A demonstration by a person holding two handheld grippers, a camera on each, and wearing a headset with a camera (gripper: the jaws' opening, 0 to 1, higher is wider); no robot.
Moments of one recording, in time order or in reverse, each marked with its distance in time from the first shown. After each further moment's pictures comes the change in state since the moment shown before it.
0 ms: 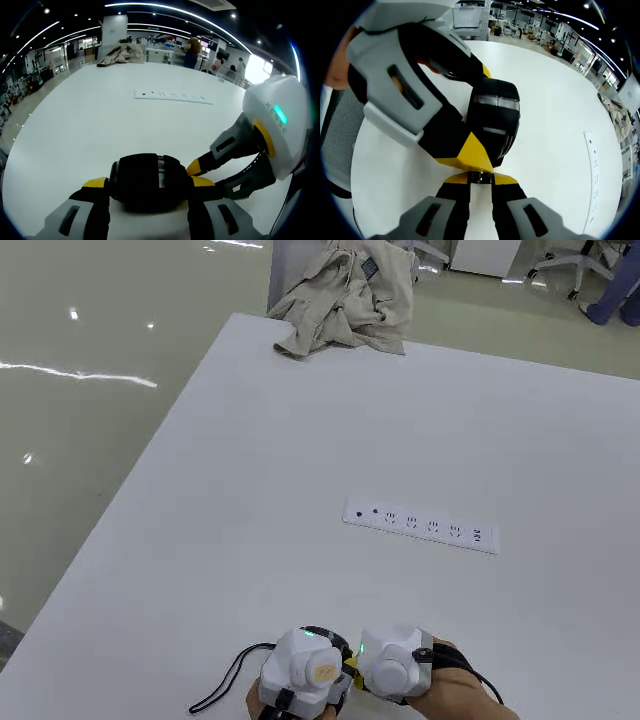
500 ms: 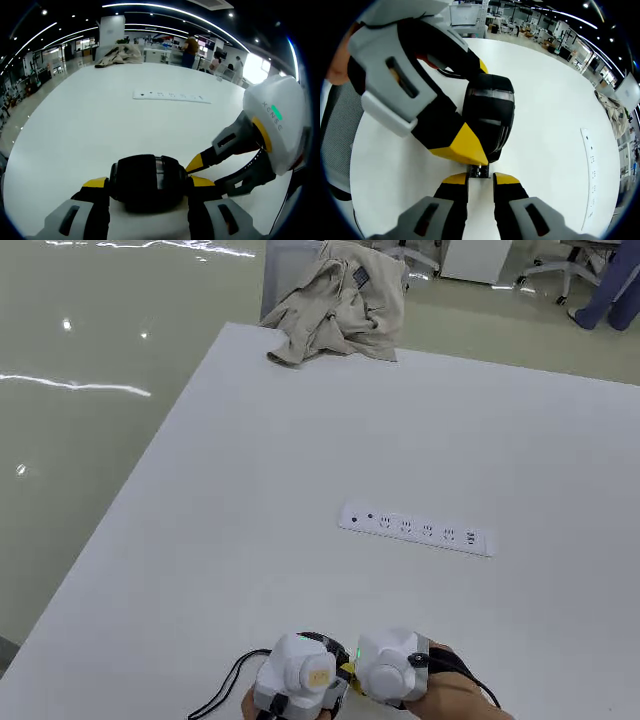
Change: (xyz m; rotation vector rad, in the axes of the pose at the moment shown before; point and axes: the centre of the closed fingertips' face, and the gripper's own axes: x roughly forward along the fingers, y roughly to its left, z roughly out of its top) left arm -0.003 0.000 0.000 0.019 0.001 -0.012; right arm -0.005 -0.004 -0.008 0.028 0.027 -0.038
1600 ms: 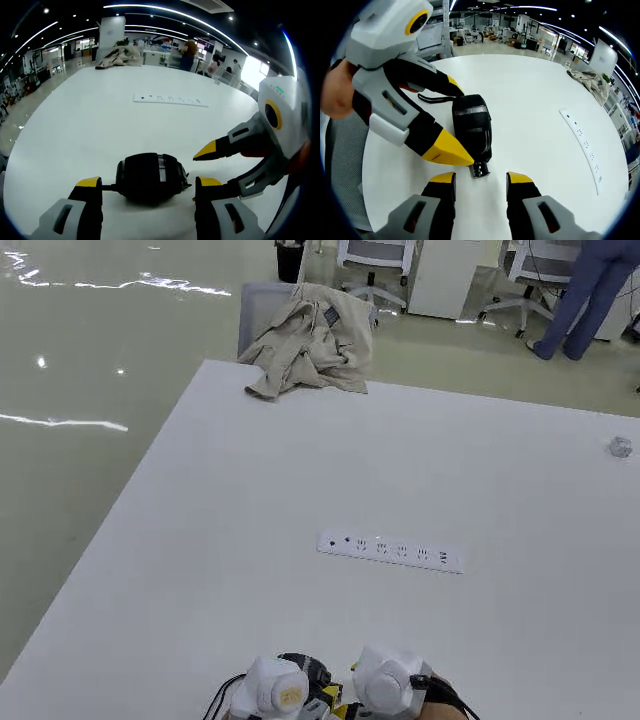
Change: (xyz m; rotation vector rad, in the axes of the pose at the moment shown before) left arm -0.018 0.004 0.003 -0.015 -0.013 -0.026; right arm -0.031 0.002 0.012 0.297 -0.116 -0.105
